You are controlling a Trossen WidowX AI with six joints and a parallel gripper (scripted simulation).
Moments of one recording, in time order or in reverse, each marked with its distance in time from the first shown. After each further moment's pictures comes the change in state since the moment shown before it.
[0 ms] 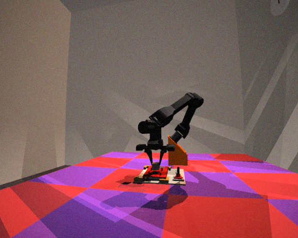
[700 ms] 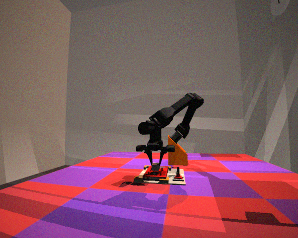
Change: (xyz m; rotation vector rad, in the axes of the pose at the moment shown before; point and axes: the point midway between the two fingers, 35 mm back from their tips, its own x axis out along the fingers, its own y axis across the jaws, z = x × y) arm 0.004 0.000 0.000 0.012 0.001 -0.002
